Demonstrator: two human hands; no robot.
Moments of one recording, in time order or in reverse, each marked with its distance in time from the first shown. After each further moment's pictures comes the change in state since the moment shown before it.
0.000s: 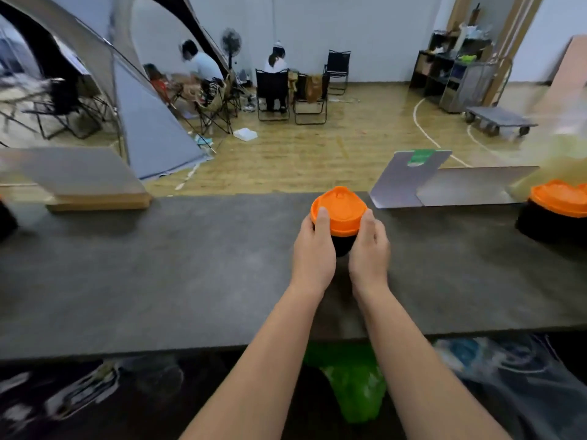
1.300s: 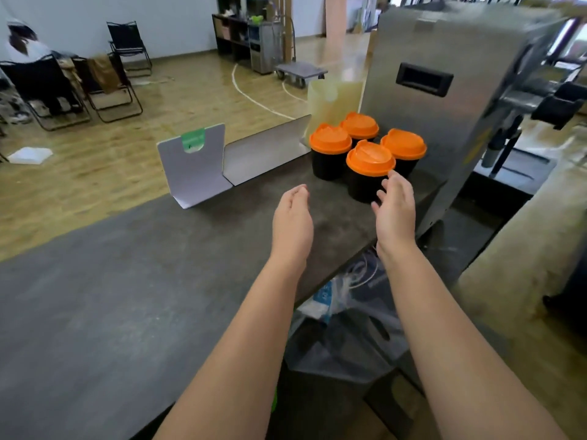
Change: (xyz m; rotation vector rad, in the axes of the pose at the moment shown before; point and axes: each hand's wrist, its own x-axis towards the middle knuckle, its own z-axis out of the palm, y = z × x) left_hand -0.034 -0.006 0.237 -0.077 -0.581 -0.096; right_hand 0.078 0.004 -0.281 0.125 0.591 0.045
